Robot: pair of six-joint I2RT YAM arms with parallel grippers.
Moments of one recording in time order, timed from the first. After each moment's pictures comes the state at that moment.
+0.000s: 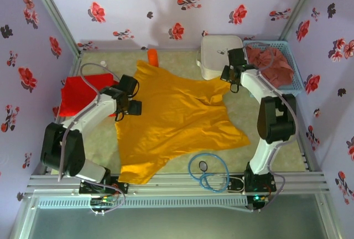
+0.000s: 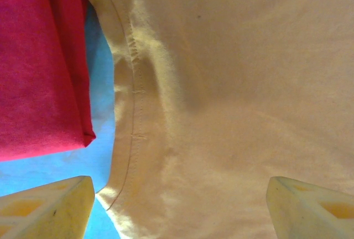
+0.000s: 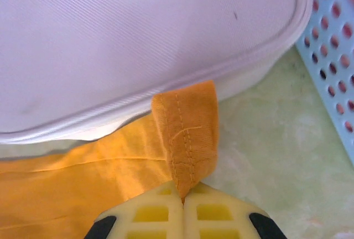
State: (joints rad) left arm -0.41 1.49 1.05 -0.80 -0.21 -0.33; right arm 0.19 1.80 1.42 -0.54 0.13 0.48
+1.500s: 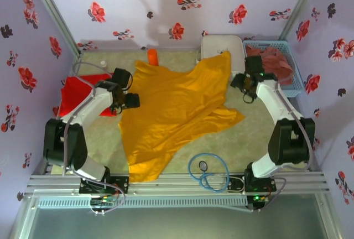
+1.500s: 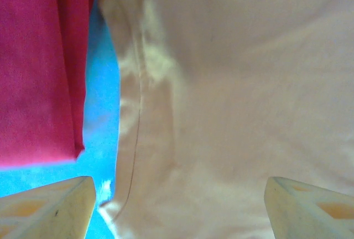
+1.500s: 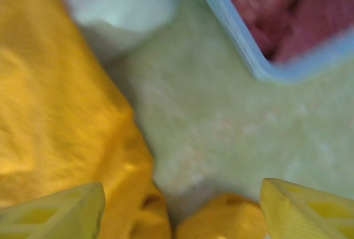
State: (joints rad) left arm -0.32 1.50 1.10 -0.83 -0.09 -0.42; right arm 0.07 1.52 1.18 -0.71 0.06 0.59
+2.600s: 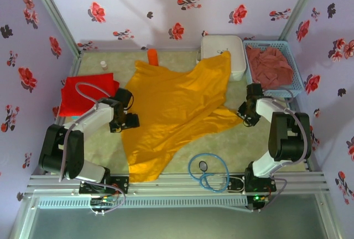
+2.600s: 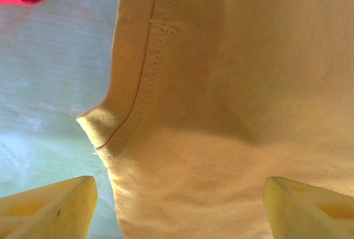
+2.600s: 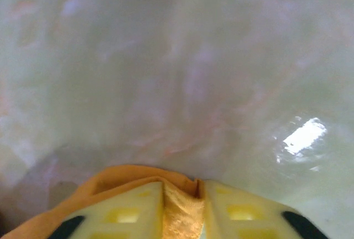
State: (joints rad) left arm -0.35 1.45 0.85 -0.78 -0.05 -0.52; right arm -0.02 1.59 0.83 -0.55 0.00 0.73
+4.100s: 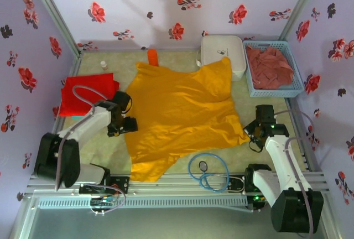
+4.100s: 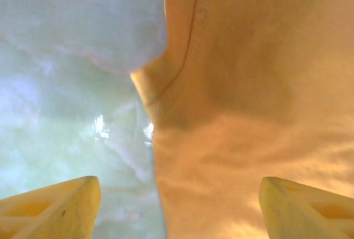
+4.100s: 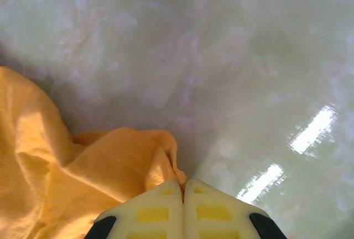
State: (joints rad) left arm -0.38 1.33 0.82 -0.90 -0.02 -0.56; right arm -0.03 0.89 0.58 -0.85 0.04 0.90
